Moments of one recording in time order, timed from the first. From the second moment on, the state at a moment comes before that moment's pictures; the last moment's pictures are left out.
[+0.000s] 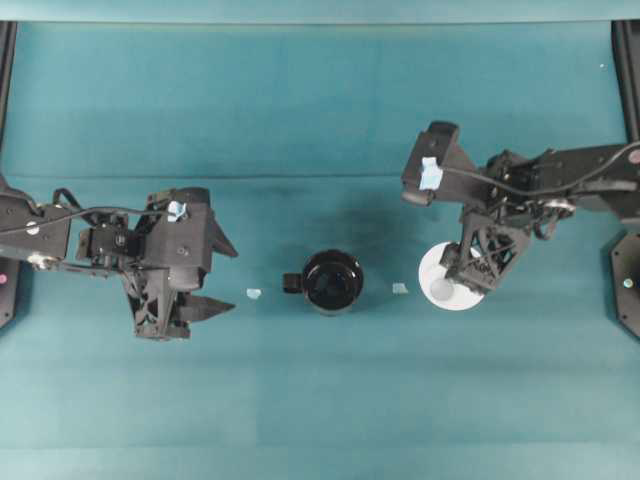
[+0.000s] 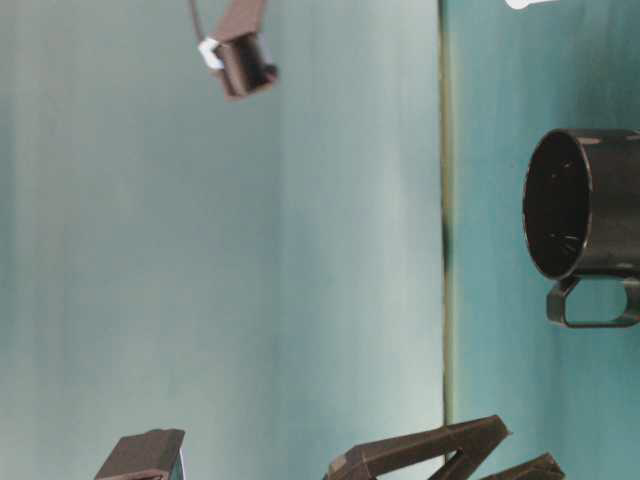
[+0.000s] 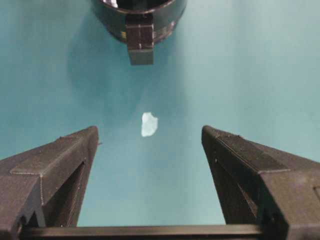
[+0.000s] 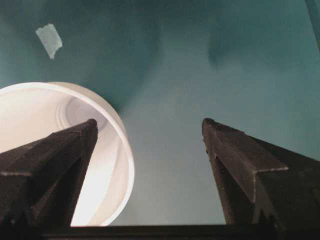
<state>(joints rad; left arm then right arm) -0.03 -0.21 0.87 0.01 0.12 0.00 -0.15 -0.14 0.76 0.01 0.71 0.26</state>
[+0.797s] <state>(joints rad) -0.03 -0.21 0.87 0.02 0.12 0.00 -0.14 -0.15 0.77 0.04 0.71 0.26</state>
